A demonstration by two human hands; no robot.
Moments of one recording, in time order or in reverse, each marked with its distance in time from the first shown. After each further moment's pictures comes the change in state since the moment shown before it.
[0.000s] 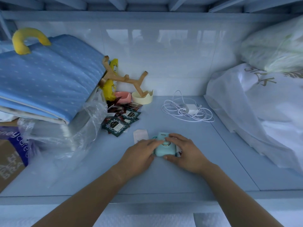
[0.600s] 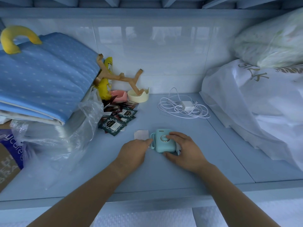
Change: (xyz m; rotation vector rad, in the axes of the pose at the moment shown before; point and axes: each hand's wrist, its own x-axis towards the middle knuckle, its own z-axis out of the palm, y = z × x) left_hand 0.007 -0.005 0.000 0.198 -0.064 -0.166; right_hand -0.010 -0.007 0.002 0.004 0.139 0.056
